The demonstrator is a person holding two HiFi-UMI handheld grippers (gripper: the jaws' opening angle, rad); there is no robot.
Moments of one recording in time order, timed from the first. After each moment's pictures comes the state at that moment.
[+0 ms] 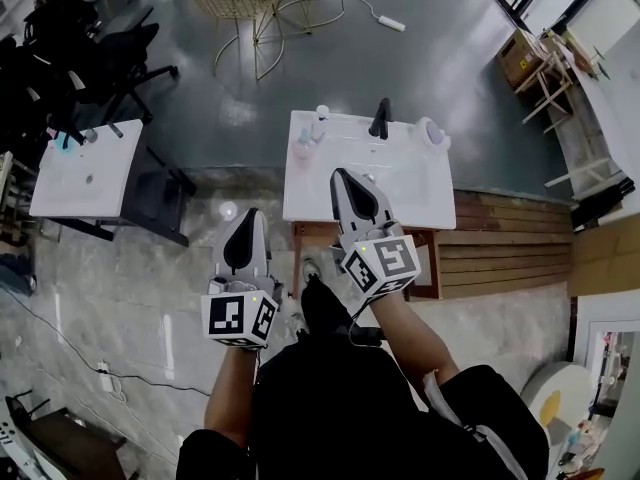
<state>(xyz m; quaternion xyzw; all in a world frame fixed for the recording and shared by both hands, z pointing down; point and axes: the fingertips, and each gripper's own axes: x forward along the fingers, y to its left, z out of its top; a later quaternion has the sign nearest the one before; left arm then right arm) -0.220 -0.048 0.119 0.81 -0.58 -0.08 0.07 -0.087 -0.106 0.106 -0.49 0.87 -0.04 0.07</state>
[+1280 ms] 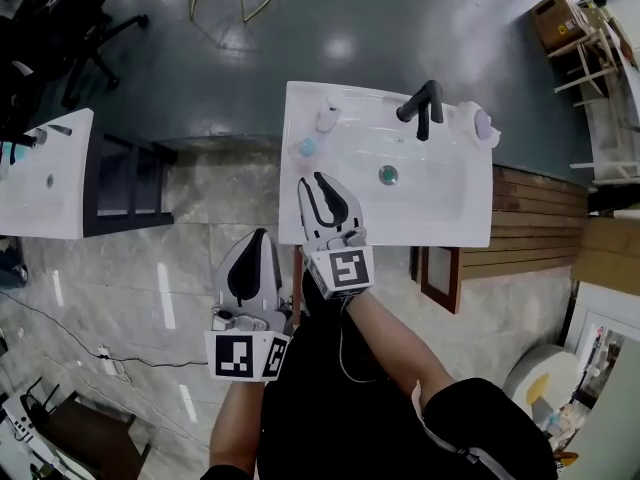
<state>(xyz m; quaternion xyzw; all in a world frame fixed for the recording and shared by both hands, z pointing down) -0.206 -0.193 0.257 0.80 -0.58 -0.03 0.16 -0.135 -0.269 0.341 -0.51 0.86 -0.07 -0.04</state>
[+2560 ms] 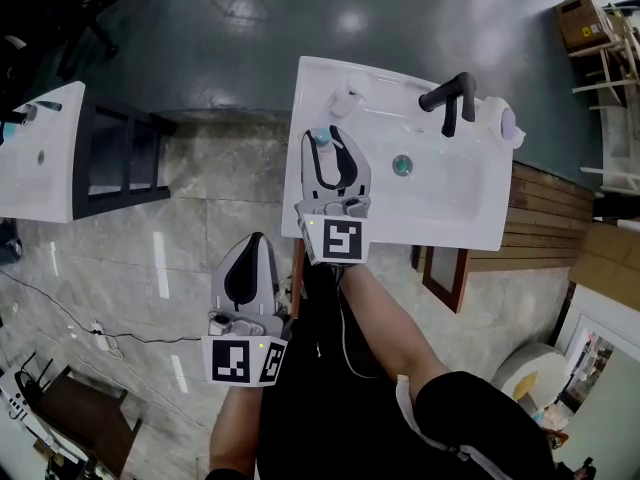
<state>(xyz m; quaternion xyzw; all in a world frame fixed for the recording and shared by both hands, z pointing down) -0.223 -0.193 0.310 0.77 -0.60 0.00 0.21 -0.140 -0.333 0.358 -0.56 0.83 -0.01 -0.03</state>
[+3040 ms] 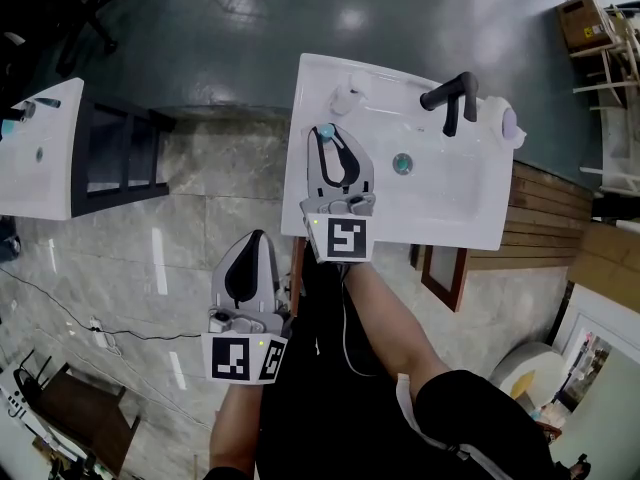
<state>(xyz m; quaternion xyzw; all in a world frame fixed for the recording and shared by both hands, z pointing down) -0.223 -0.194 0.314 0.77 -0.60 0.00 0.21 -0.140 -0.334 0.355 -0.55 0.84 0.01 -0.04</state>
